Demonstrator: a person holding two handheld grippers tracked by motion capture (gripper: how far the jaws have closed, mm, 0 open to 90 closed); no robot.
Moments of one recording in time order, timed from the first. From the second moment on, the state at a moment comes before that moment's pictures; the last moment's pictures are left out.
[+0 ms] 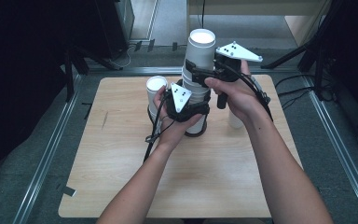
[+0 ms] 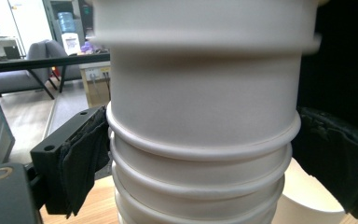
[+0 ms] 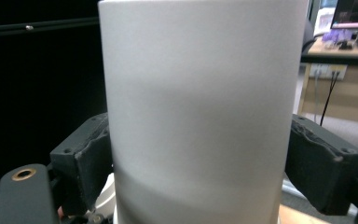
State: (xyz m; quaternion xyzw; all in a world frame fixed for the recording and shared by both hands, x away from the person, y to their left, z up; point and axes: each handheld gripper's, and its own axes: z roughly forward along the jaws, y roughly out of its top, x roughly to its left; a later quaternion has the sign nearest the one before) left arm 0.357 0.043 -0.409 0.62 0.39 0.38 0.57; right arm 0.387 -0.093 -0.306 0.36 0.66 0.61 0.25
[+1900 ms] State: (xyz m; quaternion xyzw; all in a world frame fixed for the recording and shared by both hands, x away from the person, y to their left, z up) left arm 0.356 0.049 -0.396 0.60 0.39 0.37 0.60; right arm 0.381 -0.097 -0.305 0.36 0.65 0.62 0.26
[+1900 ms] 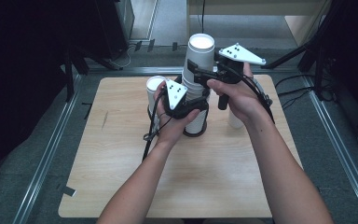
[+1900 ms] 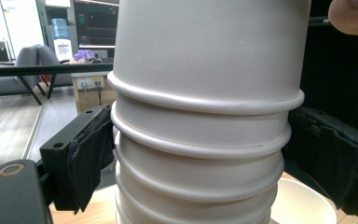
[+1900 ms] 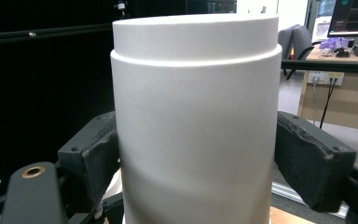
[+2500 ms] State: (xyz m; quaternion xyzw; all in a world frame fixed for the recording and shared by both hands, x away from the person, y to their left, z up) left arm 0.355 0.049 -0.397 0.60 0.38 0.37 0.60; right arm 0.378 -0.099 -0.279 0.37 0.61 0.64 0.27
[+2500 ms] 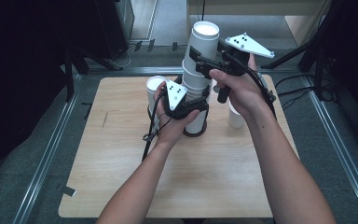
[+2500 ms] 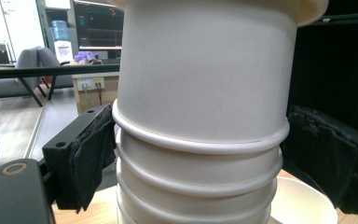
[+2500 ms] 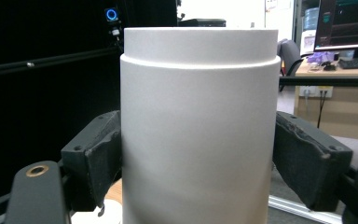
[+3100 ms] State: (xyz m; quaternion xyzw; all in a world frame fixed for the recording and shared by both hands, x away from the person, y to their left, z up) left arm 0.354 0.049 -0.398 0.60 0.38 0.38 0.60; right arm 0.381 -0.098 -0.302 0.37 0.65 0.62 0.25
